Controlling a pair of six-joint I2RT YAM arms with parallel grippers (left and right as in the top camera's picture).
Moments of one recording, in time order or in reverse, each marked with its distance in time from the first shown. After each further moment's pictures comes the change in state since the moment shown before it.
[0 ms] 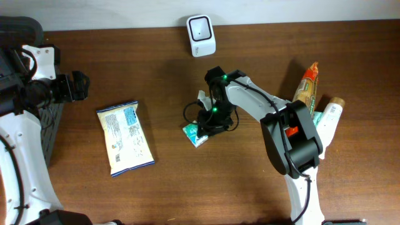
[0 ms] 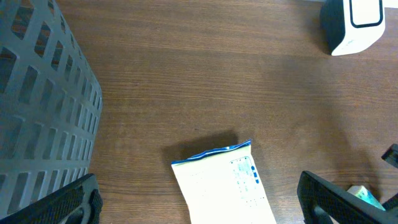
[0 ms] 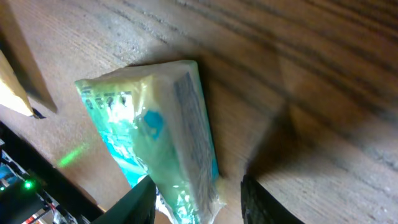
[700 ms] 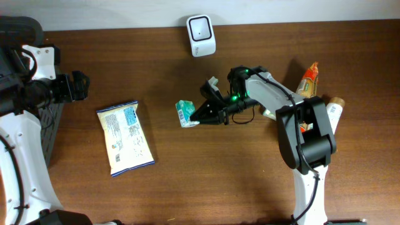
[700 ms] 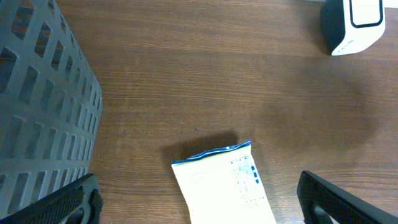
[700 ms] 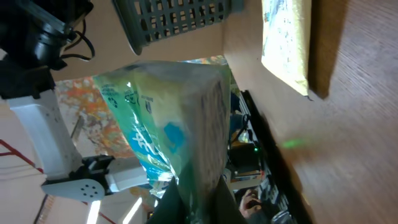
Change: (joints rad) left arm 0.000 0.000 0.000 0.000 0.000 0.000; right arm -0.140 -0.018 -0.053 -0.113 -0.948 -0.183
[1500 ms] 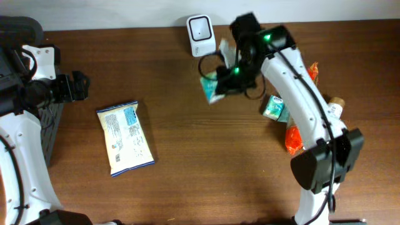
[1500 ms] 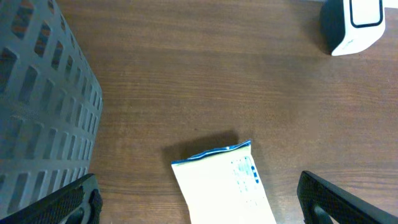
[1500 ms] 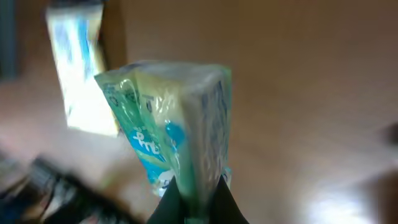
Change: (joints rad) left arm 0.000 0.000 0.000 0.000 0.000 0.000; right arm 0.051 -0.201 0.561 -0.259 1.164 0.277
